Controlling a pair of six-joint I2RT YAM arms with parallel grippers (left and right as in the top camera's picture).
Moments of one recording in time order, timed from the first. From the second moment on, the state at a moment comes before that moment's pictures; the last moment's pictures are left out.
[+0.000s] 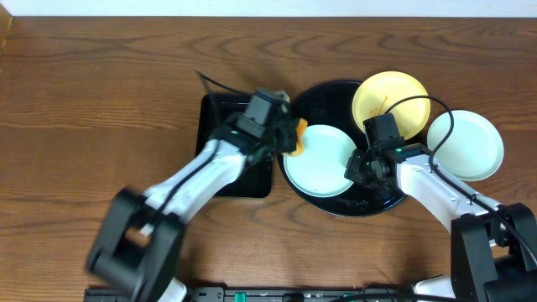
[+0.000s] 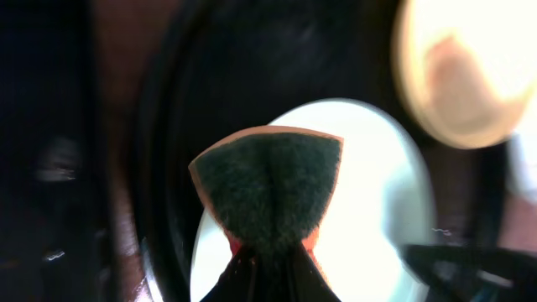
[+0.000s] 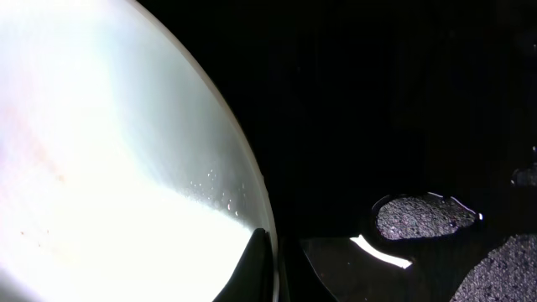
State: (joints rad) left arm -0.51 1.69 1.06 -0.25 0.25 -0.57; right arm 0.27 1.63 0.82 -0.50 -0.11 0.64
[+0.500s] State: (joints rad) left arm -0.36 1.57 1.06 -0.46 0.05 -0.54; right arm 0.27 1.63 0.82 -0.39 -0.10 0.55
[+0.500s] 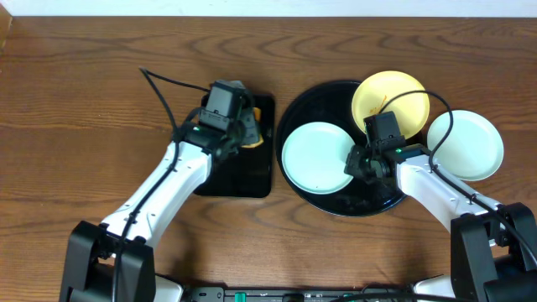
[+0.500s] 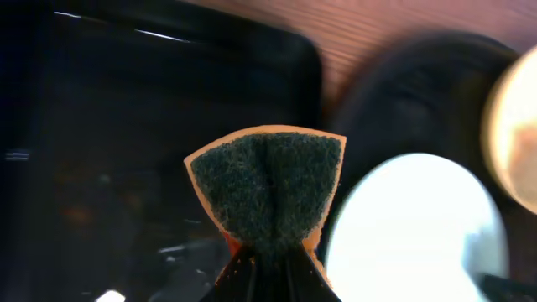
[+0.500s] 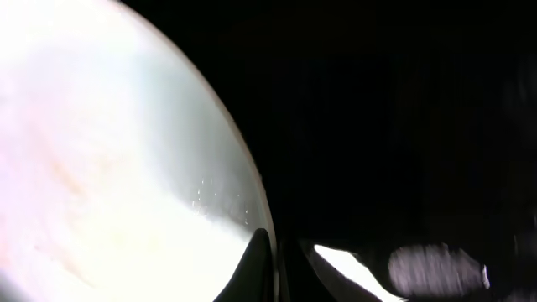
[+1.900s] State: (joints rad) left arm -0.32 1.70 1.05 -0.46 -0.03 -0.51; right arm 0.37 1.19 0.82 -0.38 0.74 -0.08
